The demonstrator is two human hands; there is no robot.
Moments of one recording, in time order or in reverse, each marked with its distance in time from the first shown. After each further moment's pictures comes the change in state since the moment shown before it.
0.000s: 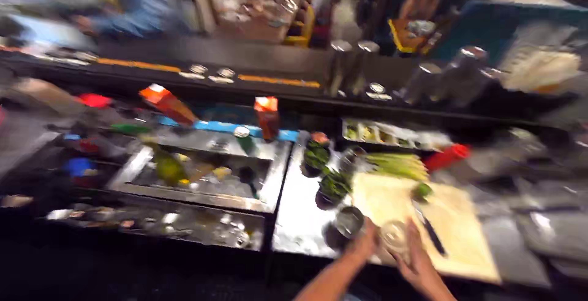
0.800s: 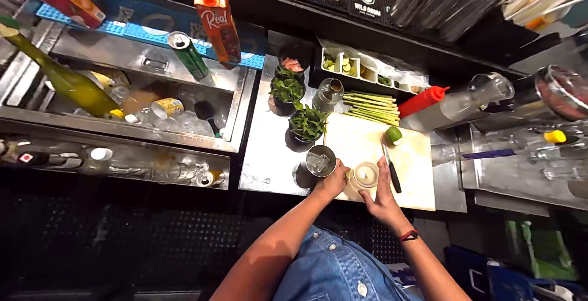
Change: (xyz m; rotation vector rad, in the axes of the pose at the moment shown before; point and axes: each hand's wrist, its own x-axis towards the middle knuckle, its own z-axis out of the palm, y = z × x) left_hand 0.045 -0.110 0.058 0.135 -0.076 -0.115; right_hand 0.001 0.015 -0.013 0.005 -0.112 0.061
